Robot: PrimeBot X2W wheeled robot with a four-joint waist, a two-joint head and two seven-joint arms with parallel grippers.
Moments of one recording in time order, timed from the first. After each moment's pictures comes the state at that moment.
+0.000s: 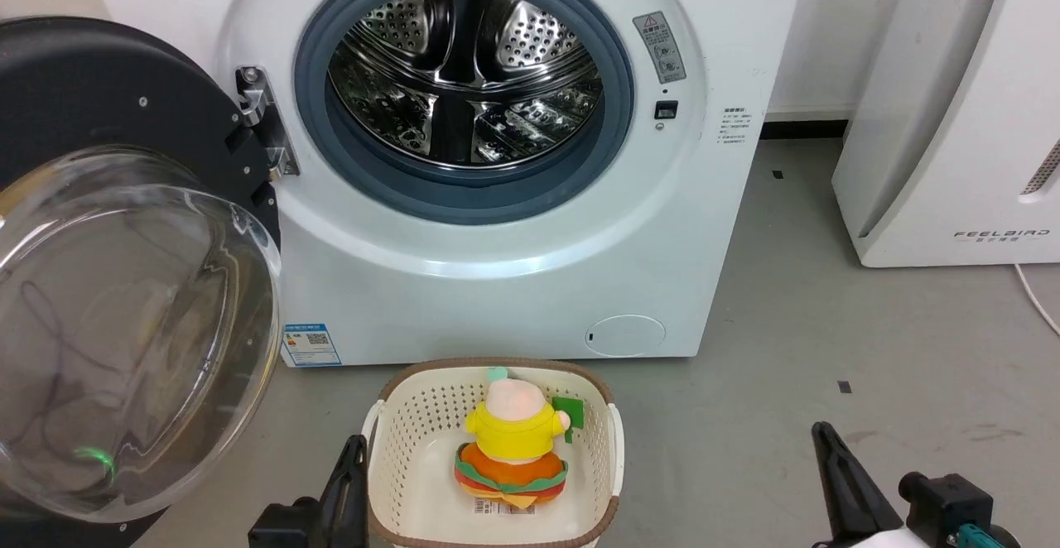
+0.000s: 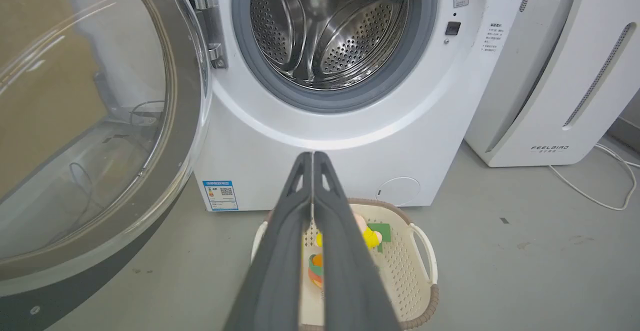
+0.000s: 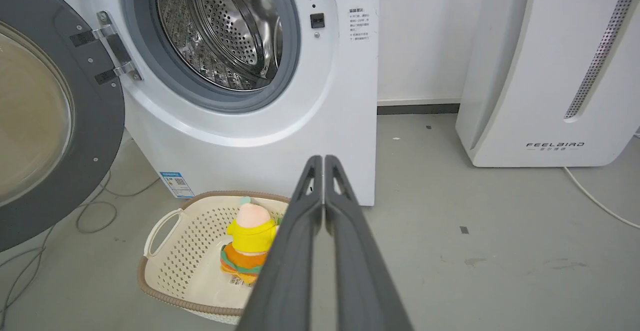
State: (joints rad) left arm 0.09 0.07 -0.13 0.18 -0.13 0.07 -0.26; right arm 0.07 -0.05 0.02 0.18 0.14 0.13 -0.19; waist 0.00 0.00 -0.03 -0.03
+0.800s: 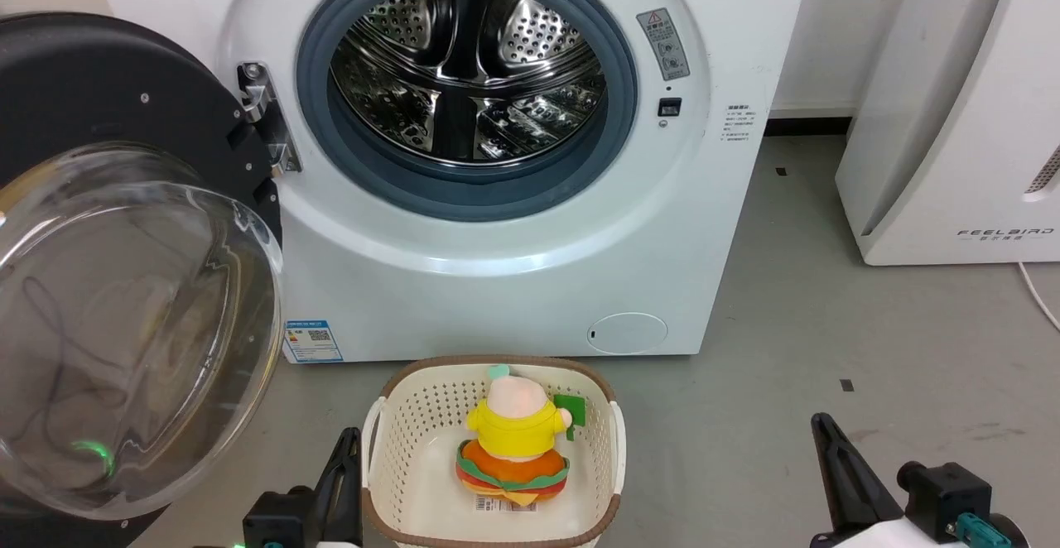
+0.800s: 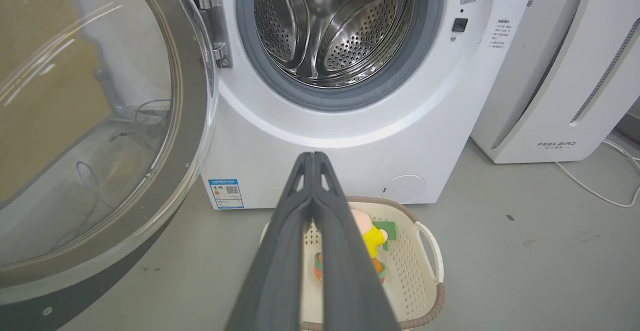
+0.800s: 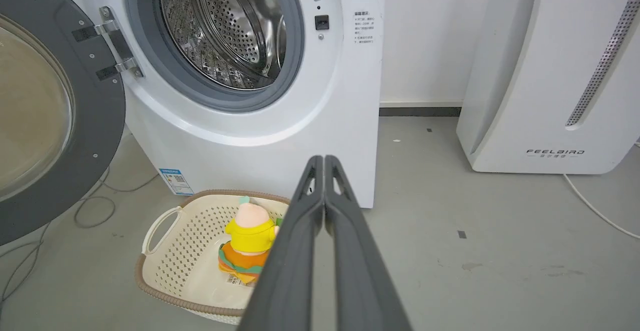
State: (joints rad) left arm 0.08 0.07 -0.11 0.15 -0.12 0.06 -0.21; right arm 0.06 -0.05 0.02 0.15 0.12 0.13 -0.15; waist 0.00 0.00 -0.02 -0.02
